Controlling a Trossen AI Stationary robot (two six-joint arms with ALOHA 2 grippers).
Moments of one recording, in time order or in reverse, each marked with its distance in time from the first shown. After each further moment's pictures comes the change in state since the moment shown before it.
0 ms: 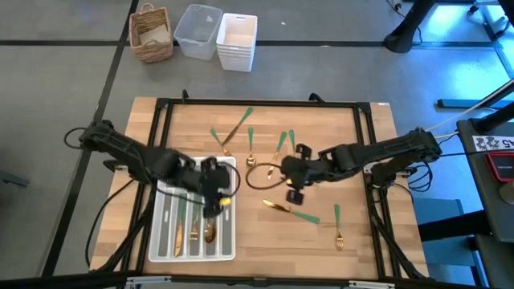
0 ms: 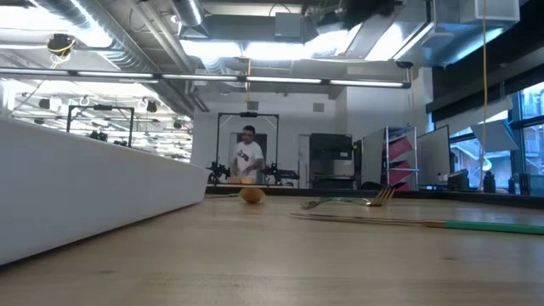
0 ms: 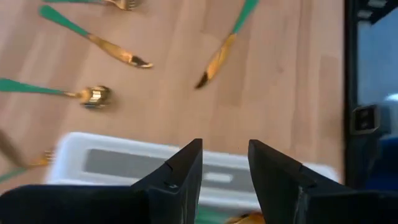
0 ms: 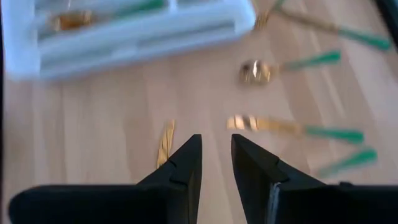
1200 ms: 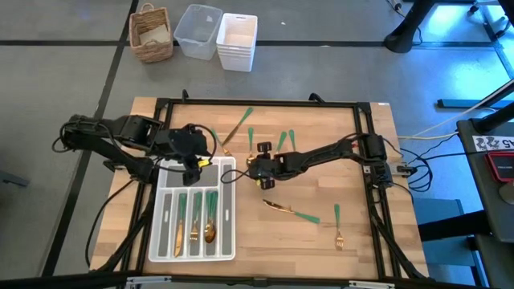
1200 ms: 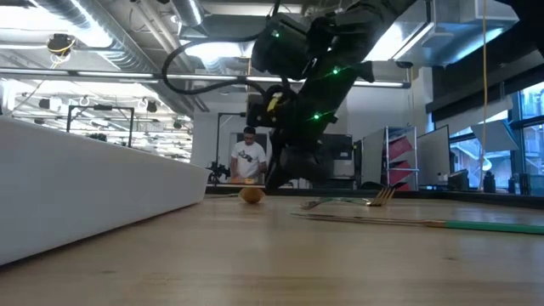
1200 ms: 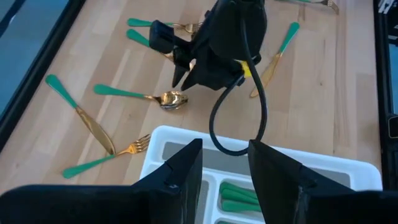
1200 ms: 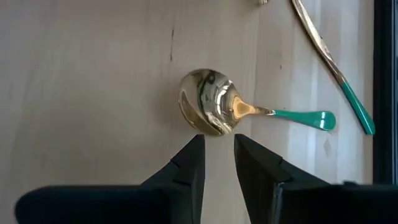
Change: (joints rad) left arm 0.215 -0.258 -0.001 -0.171 0.021 0.176; right arm -0.215 0.493 -0.174 0.621 0.167 -0.722
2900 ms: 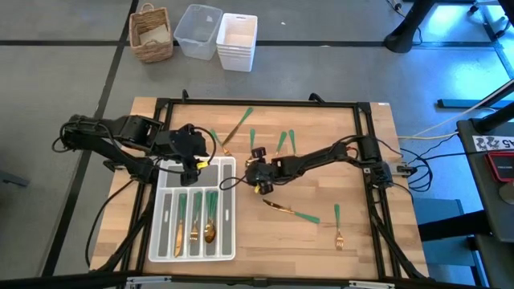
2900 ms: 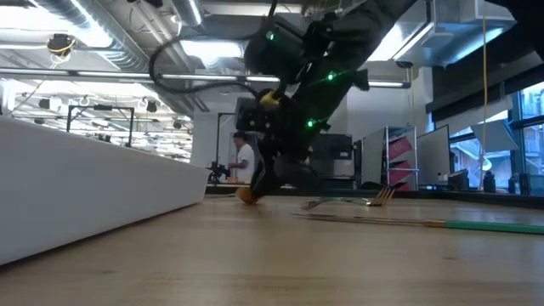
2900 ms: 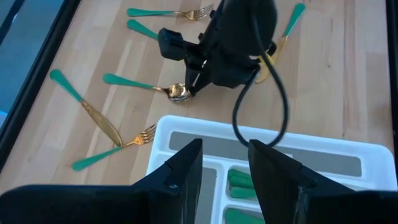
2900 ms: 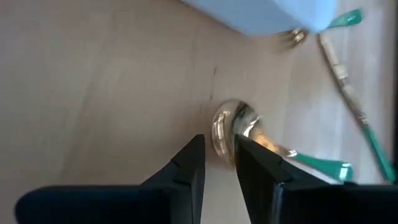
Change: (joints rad) left arm 0.000 0.000 0.000 -0.049 0.000 0.035; right arm 0.016 0.054 0.011 0.070 -0.062 -0.087
